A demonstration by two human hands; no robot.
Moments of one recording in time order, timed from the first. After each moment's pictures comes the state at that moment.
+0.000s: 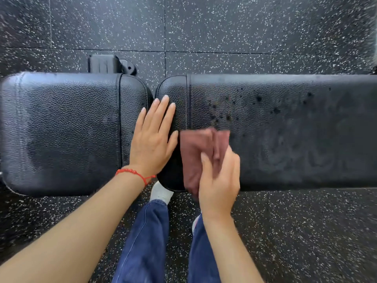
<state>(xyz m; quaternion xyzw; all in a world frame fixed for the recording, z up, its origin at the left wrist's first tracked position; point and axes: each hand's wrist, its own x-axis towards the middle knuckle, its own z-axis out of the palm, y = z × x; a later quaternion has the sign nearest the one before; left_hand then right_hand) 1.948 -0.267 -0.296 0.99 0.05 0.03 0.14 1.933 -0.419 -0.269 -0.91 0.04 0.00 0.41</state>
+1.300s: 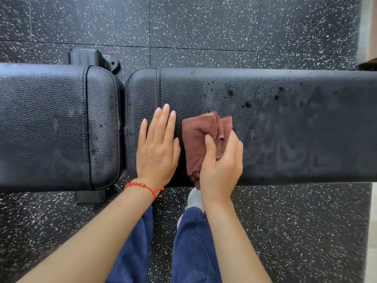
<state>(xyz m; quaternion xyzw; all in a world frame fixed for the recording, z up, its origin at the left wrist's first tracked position) 1.947 -0.349 -0.294 0.98 0.12 0.04 0.15 1.978 -0.461 -0.261 -0.92 0.07 -0.03 0.39</state>
